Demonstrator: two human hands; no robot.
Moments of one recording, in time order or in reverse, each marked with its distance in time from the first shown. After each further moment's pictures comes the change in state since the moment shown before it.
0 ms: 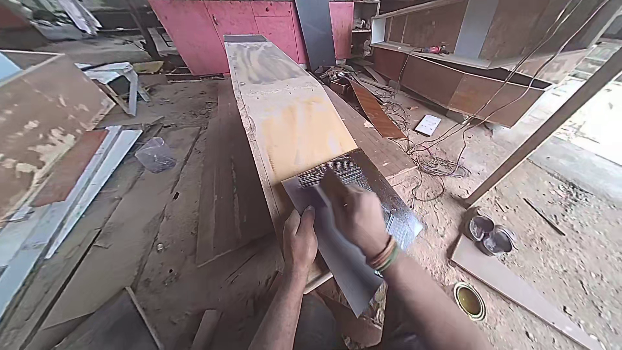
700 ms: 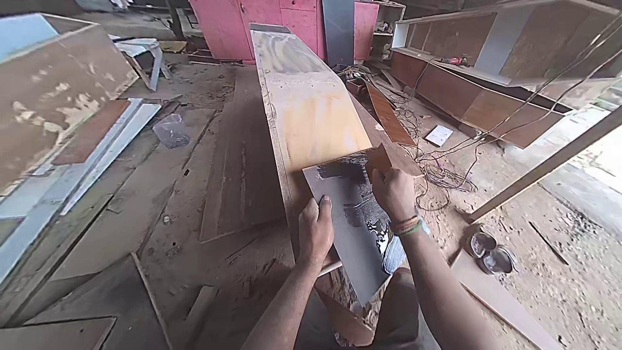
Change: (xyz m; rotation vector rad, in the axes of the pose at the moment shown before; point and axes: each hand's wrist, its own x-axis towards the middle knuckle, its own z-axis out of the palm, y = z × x) left_hand -0.004 0.008 0.006 0.228 0.016 -0.039; right_hand 0.039 0.035 -0.017 -0.217 -0.142 0.369
